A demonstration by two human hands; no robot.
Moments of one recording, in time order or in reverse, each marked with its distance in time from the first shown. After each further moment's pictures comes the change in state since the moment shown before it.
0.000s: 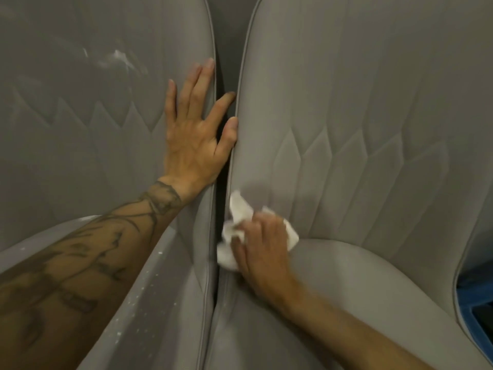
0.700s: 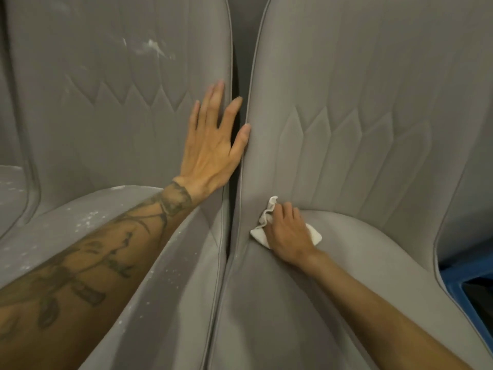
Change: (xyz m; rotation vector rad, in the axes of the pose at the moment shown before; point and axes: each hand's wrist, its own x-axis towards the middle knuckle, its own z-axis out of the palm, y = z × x) left_hand -0.032 0.036 -0.074 -0.101 -0.425 -0.196; right_hand -0.022 0.015 -0.032 -0.294 -0.655 0.263
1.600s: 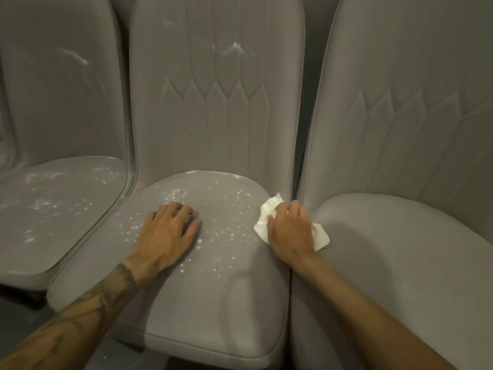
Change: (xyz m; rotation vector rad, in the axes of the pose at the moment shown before) left_hand -0.239 -0.143 -0.118 0.191 -0.568 -0.299; right_hand -0.048 -0.157 0.008 0.089 0.101 0.121
